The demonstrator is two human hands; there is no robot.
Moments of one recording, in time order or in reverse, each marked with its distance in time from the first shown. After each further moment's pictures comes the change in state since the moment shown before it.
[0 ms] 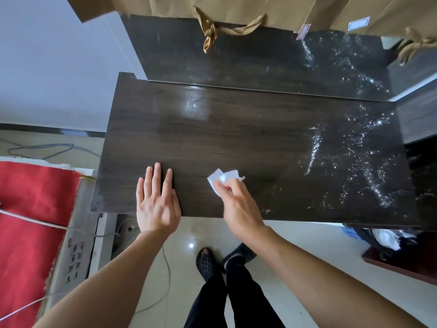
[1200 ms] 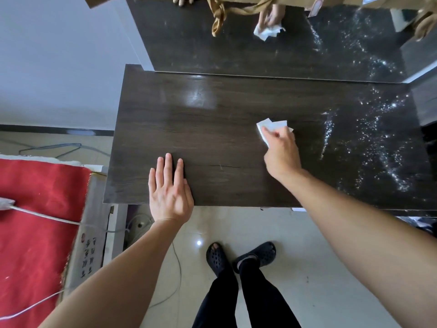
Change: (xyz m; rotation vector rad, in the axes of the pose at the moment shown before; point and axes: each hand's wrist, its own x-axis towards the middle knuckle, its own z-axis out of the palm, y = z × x) left_hand -0.001 -0.005 0.006 0.001 0.018 0.013; right_hand 0.066 0.063 -0.038 -0.073 0.247 0.265
